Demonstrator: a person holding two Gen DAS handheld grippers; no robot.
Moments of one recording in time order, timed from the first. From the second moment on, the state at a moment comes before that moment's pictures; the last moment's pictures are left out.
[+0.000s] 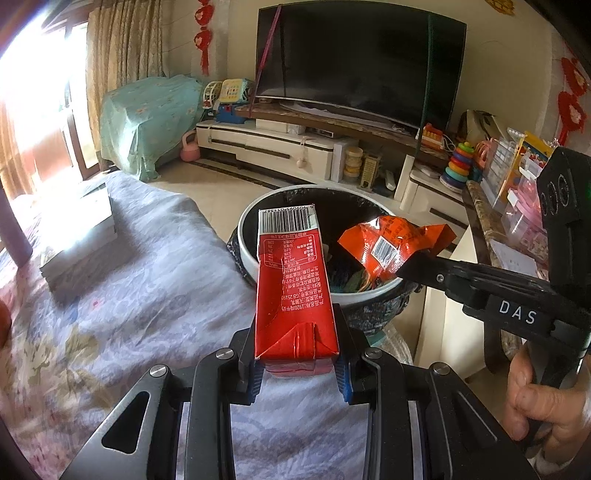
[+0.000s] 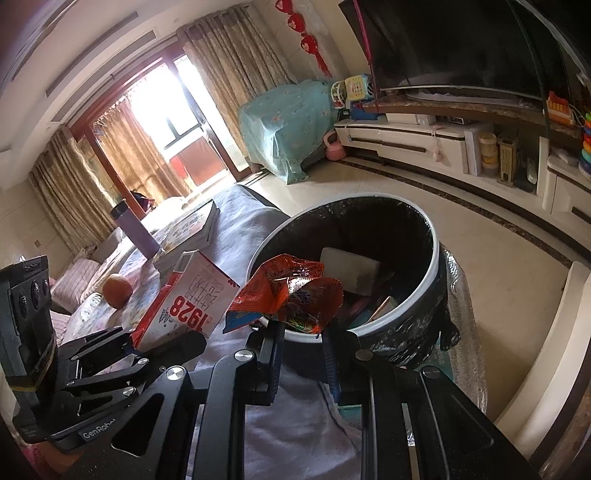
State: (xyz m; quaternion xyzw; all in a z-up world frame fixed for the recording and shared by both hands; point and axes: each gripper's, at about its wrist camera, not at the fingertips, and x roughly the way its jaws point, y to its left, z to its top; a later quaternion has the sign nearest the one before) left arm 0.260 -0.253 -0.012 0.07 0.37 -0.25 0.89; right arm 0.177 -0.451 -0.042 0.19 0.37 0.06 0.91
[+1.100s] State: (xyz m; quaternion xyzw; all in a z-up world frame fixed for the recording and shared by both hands) left arm 0.300 -0.285 -0.008 0.09 0.37 -0.25 0.89; right arm 0.207 -0.474 -0.043 0.18 0.39 0.04 0.90
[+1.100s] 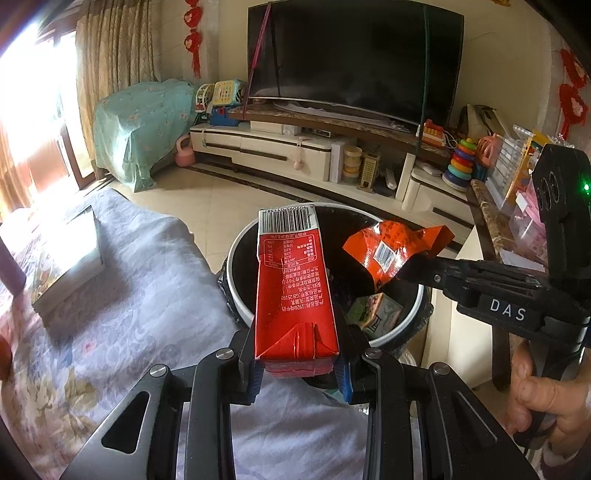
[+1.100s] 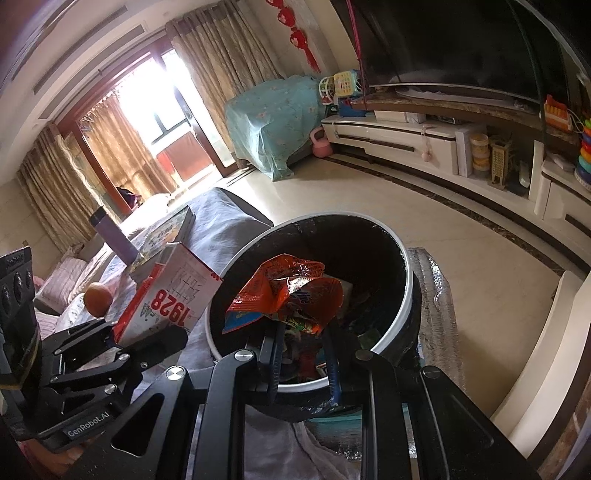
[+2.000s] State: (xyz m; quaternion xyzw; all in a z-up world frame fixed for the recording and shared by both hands) left arm 0.331 -0.307 -0.019 0.10 0.39 -0.25 0.88; right arm 0.226 -0.478 -0.044 0.16 0.41 0.03 0.90
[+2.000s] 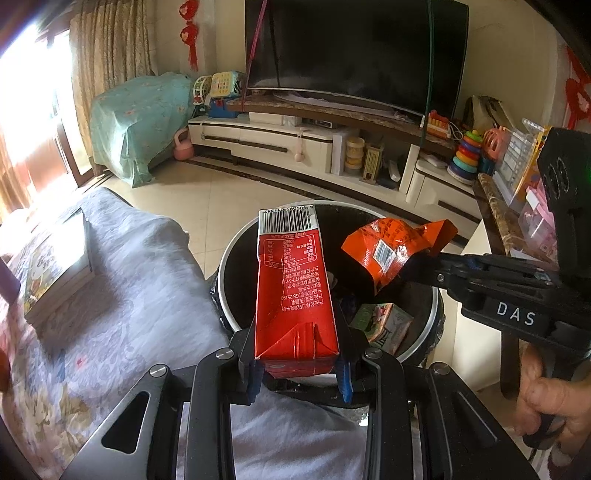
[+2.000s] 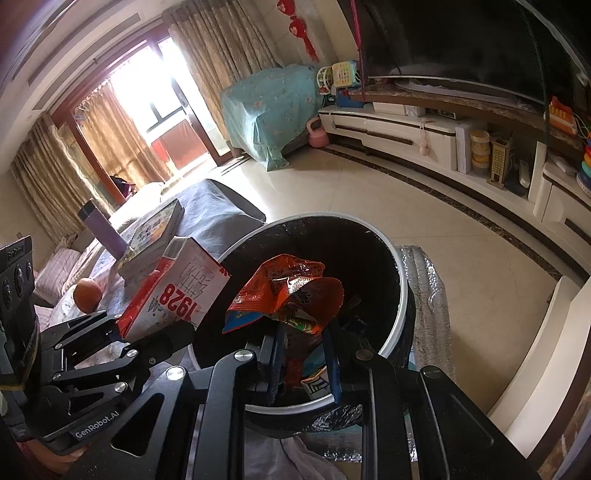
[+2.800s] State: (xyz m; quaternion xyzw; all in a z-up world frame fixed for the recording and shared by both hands) left arm 0.350 -0.321 -0.021 0.11 0.40 -0.24 0.88; right arm 0.242 -0.483 -0.048 0.16 0.43 0.03 0.89
